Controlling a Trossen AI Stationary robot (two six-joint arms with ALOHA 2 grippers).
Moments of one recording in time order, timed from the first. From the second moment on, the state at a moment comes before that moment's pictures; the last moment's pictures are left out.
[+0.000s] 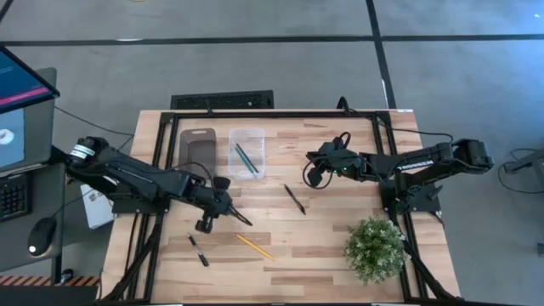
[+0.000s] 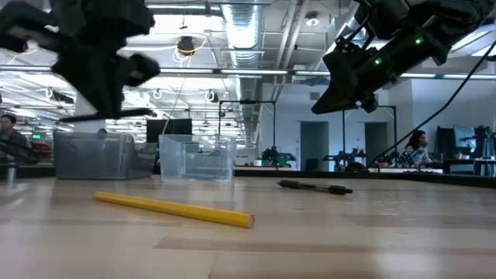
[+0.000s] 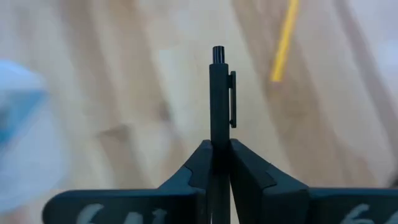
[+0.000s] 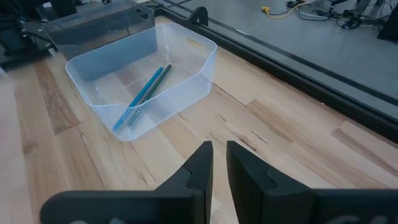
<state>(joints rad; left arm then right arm) -0.27 1.30 0.82 -0.66 -0.06 0.07 -0.08 1.24 0.52 0.21 0.44 0.28</state>
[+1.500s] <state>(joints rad) 0.42 1.29 0.87 -1.11 -0.25 1.03 -0.08 1.25 0.52 0.18 0.44 0.28</state>
